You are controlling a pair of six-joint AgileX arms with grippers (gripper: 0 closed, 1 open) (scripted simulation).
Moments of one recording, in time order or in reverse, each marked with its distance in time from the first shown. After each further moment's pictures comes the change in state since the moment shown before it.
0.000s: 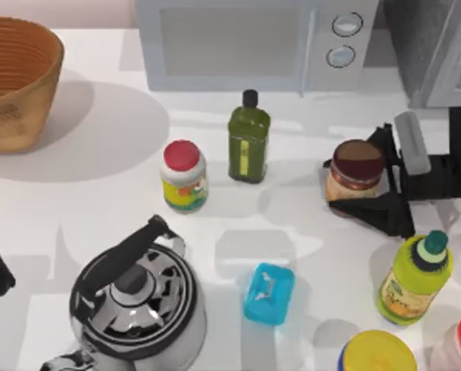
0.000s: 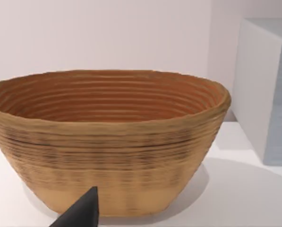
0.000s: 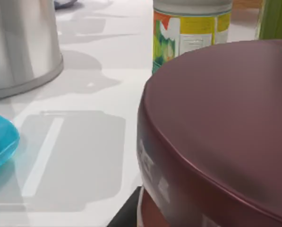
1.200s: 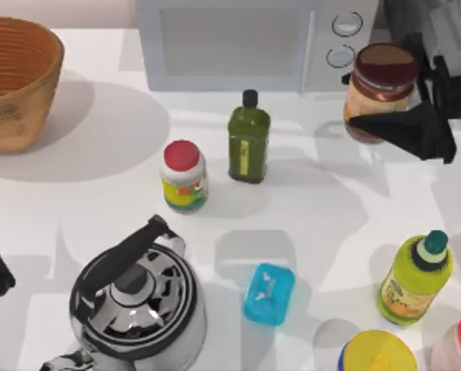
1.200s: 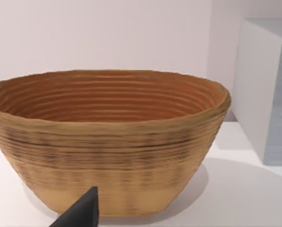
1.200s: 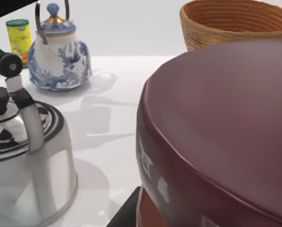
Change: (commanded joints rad) left arm 0.000 0.000 0.000 0.000 0.000 0.000; right arm 0.000 -0.393 0.109 -0.514 -0.006 -0.012
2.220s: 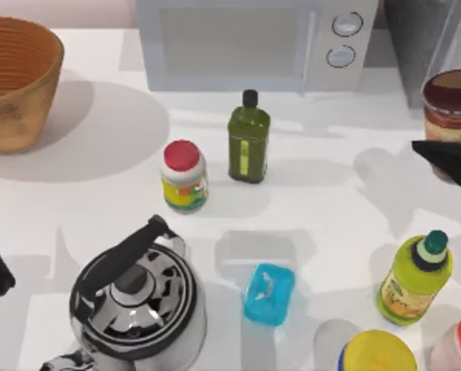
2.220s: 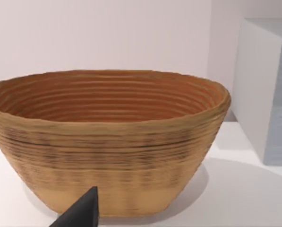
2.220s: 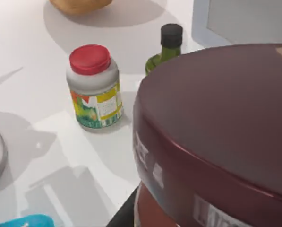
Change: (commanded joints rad) left arm 0.000 0.000 0.000 0.000 0.000 0.000; right arm -0.063 -0.704 -0.496 0.009 0.573 0.377
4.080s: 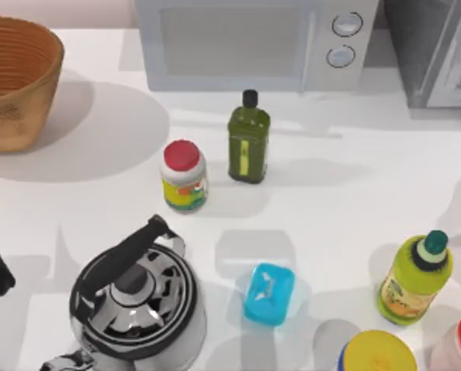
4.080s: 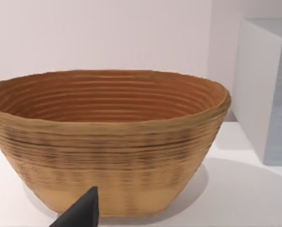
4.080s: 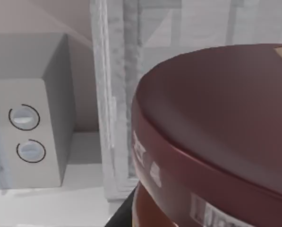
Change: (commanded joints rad) left arm 0.000 0.000 0.000 0.000 0.000 0.000; right arm 0.035 -0.869 -0.285 -0.084 0.948 0.468
